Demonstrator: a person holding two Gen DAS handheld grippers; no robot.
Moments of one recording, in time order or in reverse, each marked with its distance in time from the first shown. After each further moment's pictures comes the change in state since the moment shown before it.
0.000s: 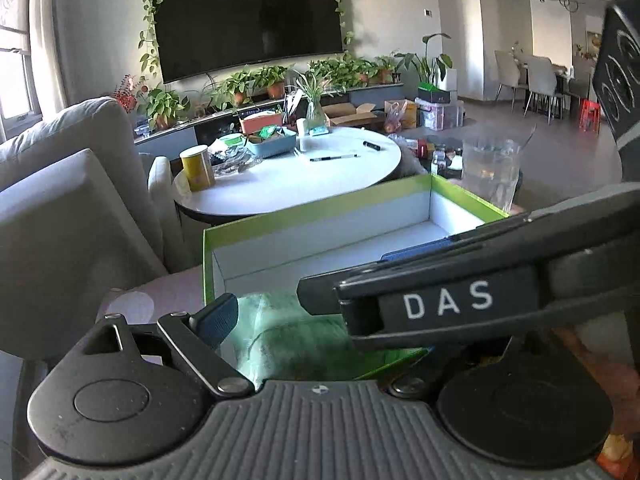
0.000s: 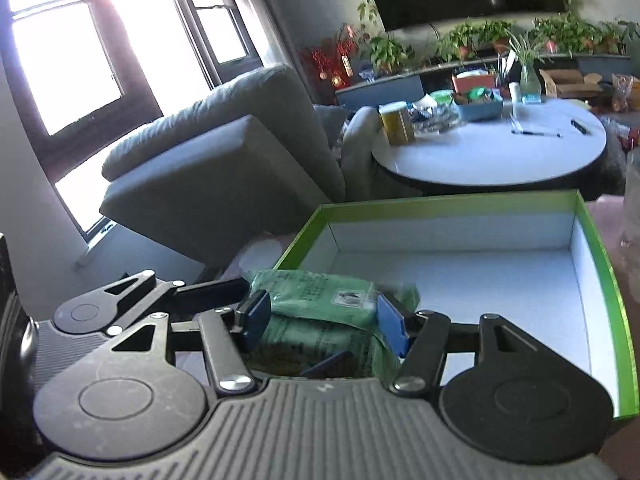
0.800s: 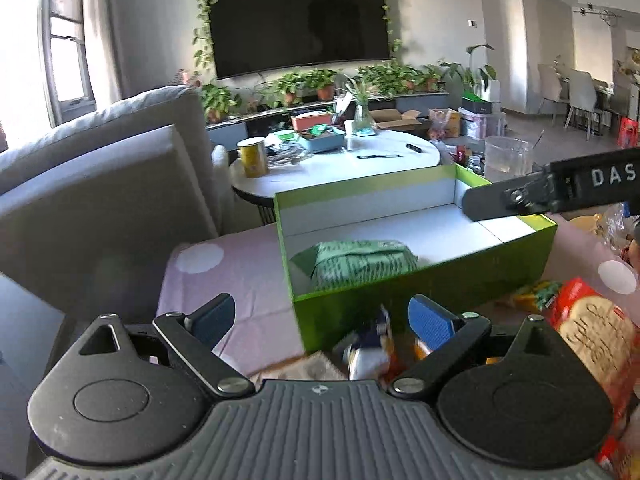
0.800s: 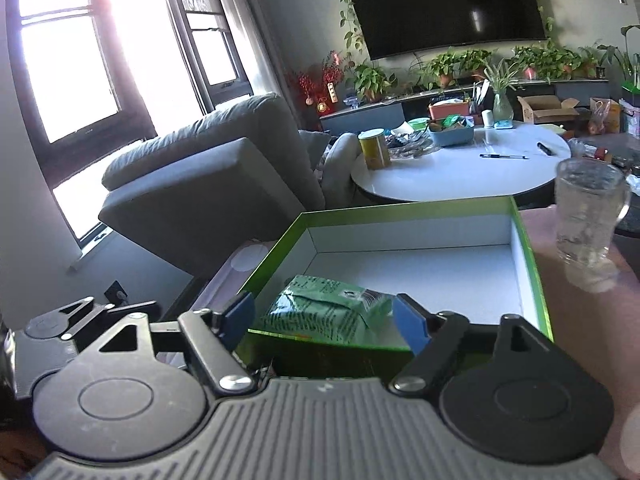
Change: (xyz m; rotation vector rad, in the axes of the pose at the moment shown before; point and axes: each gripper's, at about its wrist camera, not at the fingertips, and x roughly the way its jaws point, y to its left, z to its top) left arm -0.092 0.005 -0.043 -0.091 -0.018 0.133; right arm -0.066 0.001 -0.021 -0.026 -0.086 -0.066
